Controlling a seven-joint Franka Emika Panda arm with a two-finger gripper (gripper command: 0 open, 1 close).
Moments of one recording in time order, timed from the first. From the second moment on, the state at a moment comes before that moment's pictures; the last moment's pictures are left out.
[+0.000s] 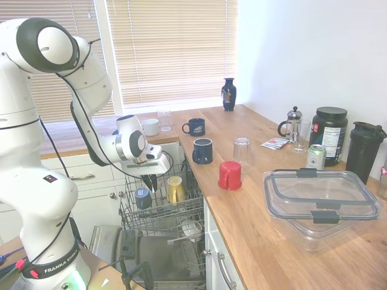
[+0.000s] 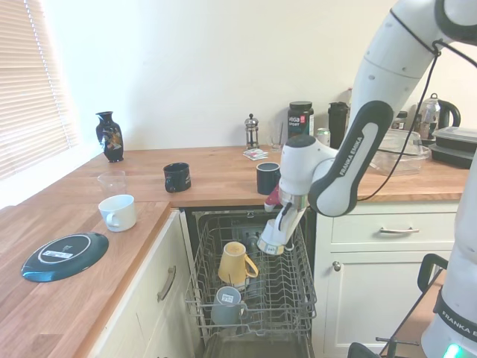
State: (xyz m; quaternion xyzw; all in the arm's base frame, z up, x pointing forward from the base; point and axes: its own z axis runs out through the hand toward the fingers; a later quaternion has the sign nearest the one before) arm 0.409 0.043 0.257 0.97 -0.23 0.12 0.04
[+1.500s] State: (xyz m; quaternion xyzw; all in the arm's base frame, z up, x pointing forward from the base) arm 0.490 0.057 0.441 0.92 -0.36 0.13 0.07
